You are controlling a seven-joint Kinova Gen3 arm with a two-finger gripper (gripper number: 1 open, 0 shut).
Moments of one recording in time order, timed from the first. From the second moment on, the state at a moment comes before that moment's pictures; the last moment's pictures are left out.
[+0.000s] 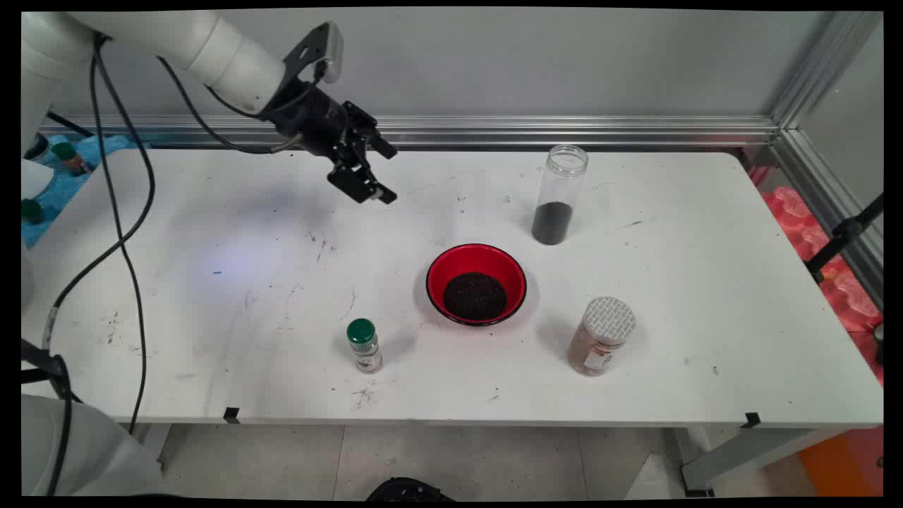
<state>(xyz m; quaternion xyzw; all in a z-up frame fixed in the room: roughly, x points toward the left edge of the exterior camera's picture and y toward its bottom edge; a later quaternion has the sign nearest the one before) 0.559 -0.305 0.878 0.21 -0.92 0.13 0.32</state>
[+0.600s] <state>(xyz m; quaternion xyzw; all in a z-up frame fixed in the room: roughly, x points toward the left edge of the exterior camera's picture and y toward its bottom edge) 0.528 -0.332 0.863 0.21 -0.91 0.13 0.33</state>
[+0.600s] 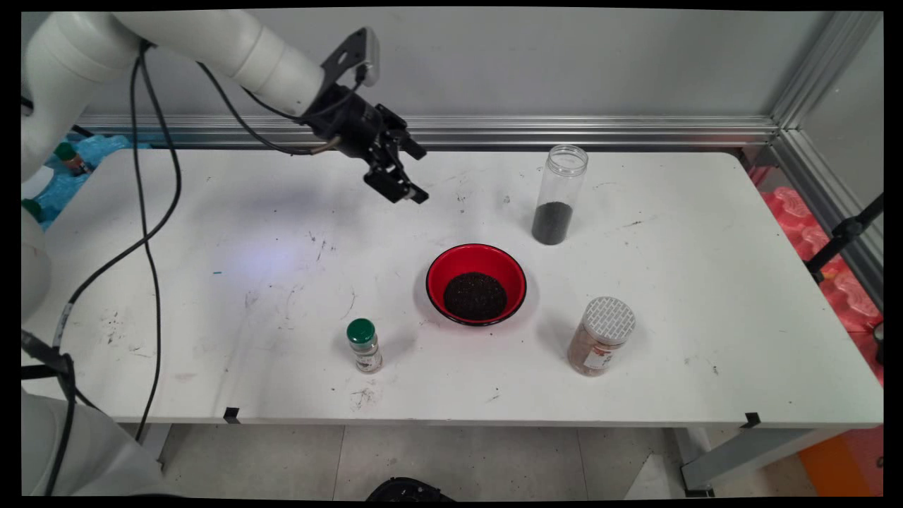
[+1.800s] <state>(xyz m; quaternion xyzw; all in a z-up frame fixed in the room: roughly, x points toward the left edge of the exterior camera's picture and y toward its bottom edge) 0.461 -0.406 0.810 0.21 -0.90 0.13 0.35</state>
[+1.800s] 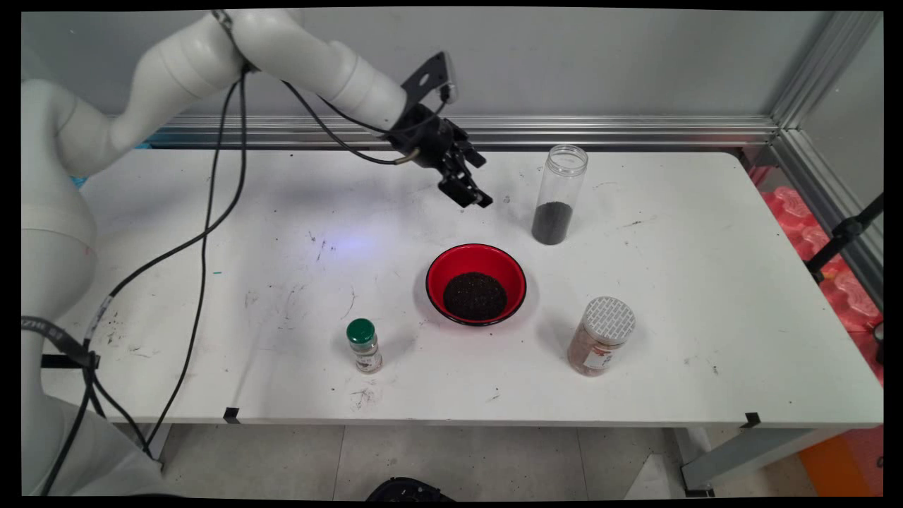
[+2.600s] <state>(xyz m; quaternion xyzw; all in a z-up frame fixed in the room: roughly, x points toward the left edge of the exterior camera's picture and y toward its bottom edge) 0.418 -0.444 0.773 0.21 -0.90 0.11 0.37</state>
